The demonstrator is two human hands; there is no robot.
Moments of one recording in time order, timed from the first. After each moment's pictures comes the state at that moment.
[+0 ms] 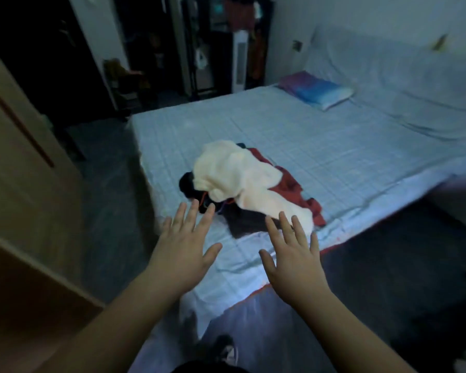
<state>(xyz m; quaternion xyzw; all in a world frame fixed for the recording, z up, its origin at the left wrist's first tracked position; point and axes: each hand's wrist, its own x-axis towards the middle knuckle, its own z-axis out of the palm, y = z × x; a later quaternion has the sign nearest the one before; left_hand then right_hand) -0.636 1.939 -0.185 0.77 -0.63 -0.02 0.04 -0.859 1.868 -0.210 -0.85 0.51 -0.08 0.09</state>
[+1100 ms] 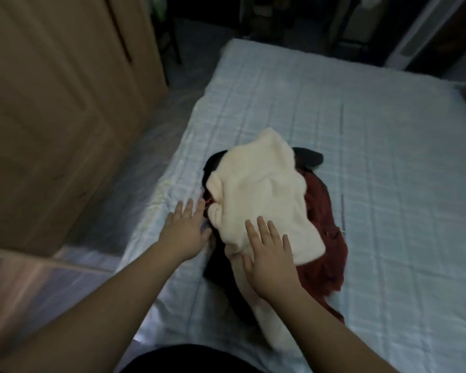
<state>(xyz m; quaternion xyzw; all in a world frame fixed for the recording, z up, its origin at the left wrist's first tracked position) -0.556 1.572 -0.366 0.94 -0.26 -0.23 0.03 -0.714 1.410 -0.337 -0.97 0.16 0.10 0.15</state>
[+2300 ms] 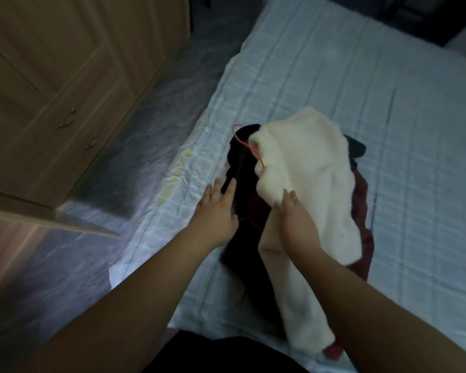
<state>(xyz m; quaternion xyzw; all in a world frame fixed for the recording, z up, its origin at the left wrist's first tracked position) -0.527 1.578 -0.395 0.91 -0.22 -0.28 0.21 -0.614 1.386 -0.410 -0.95 0.23 0.10 0.19</state>
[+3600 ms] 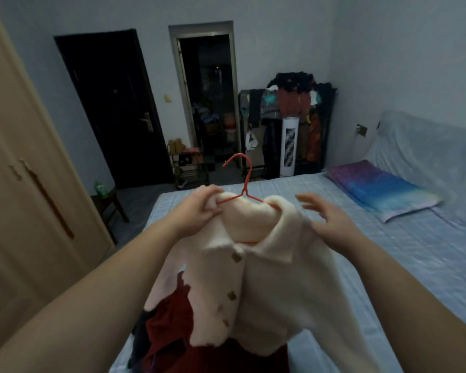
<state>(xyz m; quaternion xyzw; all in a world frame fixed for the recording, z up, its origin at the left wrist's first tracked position) -0.630 1.246 -0.050 0.77 -0.56 0.00 0.30 -0.899 1.047 -0.082 -0.87 0.23 -0.26 0.35</state>
